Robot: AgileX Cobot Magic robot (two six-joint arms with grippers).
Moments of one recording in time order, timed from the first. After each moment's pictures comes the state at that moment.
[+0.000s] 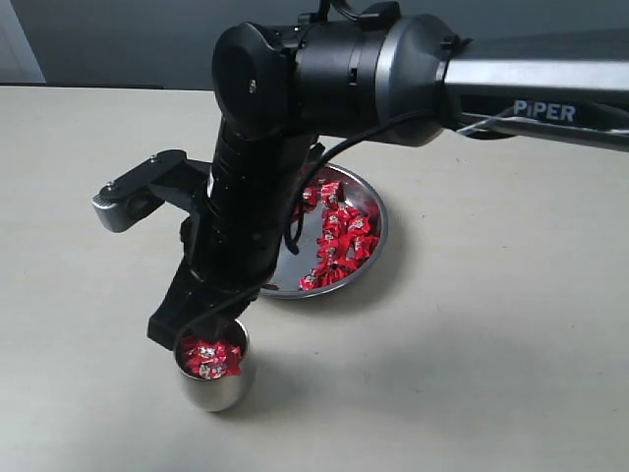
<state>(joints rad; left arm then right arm) 0.00 0.00 0.00 0.04 0.24 -0.06 0.90 1.98 -1.56 0.35 1.09 -0.39</state>
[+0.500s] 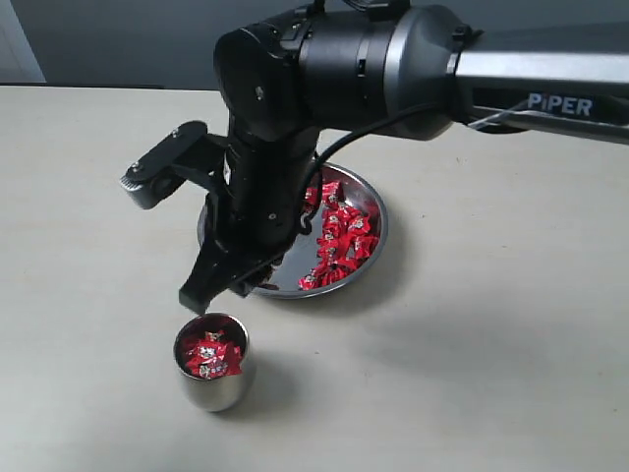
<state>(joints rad) 0.00 0.00 0.00 0.04 0.24 -0.06 0.90 1.97 -1.56 0.10 1.03 -0.25</state>
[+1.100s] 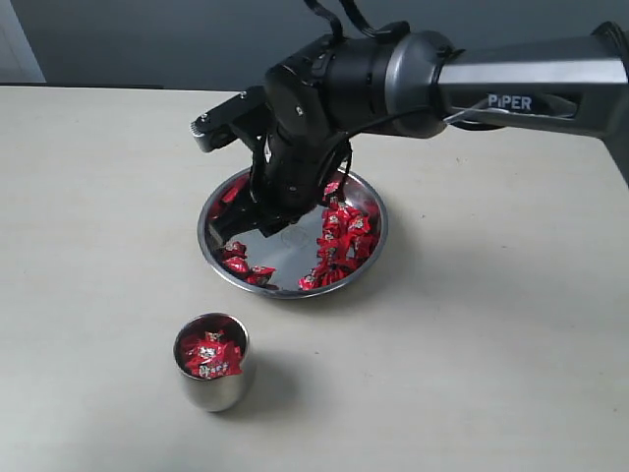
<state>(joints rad) 0.00 0.00 0.00 0.04 0.24 -0.06 0.78 2.08 -1.56 -0.06 0.76 0.02</state>
